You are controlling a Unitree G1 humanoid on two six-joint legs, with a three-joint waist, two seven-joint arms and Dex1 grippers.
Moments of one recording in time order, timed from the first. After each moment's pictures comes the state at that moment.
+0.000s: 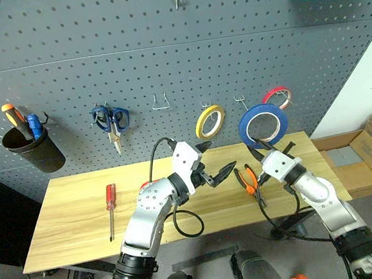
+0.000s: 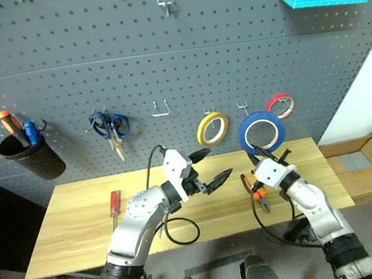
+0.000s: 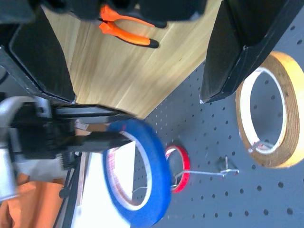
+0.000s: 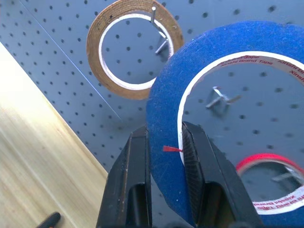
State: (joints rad) left arm -0.28 0.17 -0.19 -0.17 -0.18 0.28 -0.67; right arm -0.29 -0.46 0.14 0.23 -0.21 -0.40 0.33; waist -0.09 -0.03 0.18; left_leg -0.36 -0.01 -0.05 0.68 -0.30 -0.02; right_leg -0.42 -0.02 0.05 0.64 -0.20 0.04
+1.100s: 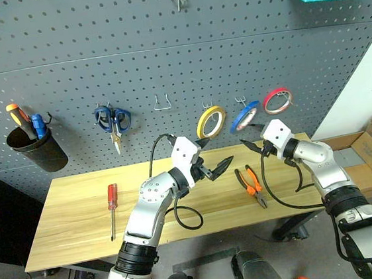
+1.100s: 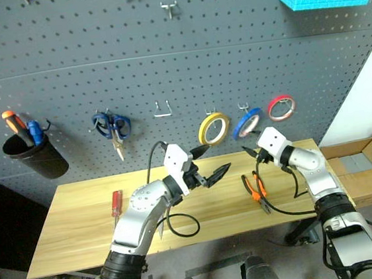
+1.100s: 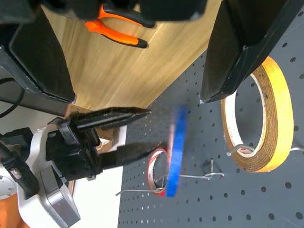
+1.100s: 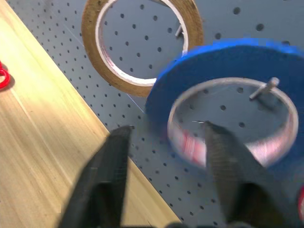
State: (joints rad) left arm -0.34 0.17 -0.19 -0.07 -0.18 0.25 -0.64; right arm -0.58 -0.46 0.11 0.55 -0.02 -0.31 0.70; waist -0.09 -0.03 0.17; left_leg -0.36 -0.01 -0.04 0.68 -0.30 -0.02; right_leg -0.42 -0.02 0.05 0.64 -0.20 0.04
